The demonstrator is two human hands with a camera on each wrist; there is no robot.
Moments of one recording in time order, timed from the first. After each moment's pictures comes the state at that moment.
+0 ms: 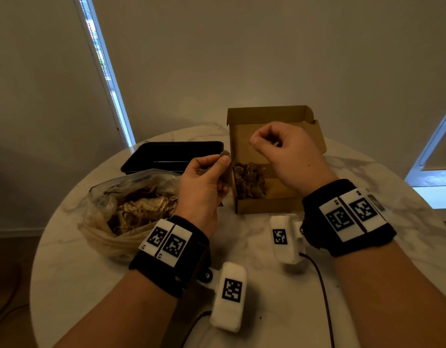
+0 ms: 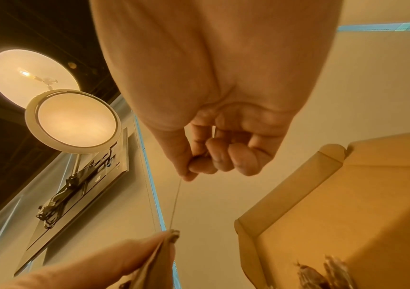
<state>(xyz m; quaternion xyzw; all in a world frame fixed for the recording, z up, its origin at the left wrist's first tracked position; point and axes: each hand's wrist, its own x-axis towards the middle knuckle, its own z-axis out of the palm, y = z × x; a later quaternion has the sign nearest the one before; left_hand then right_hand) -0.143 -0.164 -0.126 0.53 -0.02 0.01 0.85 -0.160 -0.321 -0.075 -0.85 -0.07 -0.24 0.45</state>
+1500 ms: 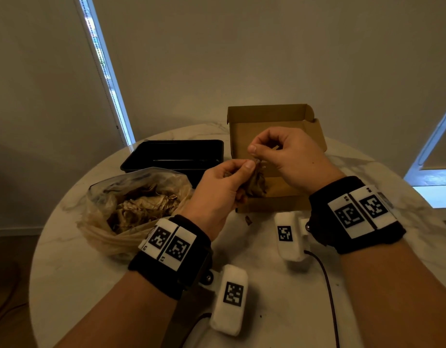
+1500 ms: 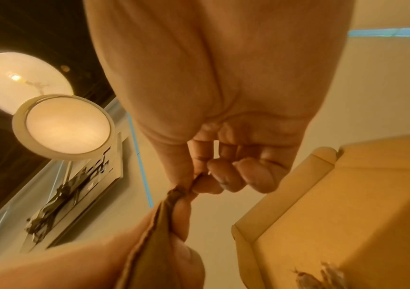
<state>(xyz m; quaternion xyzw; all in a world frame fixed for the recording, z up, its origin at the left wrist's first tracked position) -0.157 -0.173 -0.121 0.62 -0.12 -0.12 0.77 -0.161 -0.329 -0.074 -0.87 -0.09 -0.18 0.45</state>
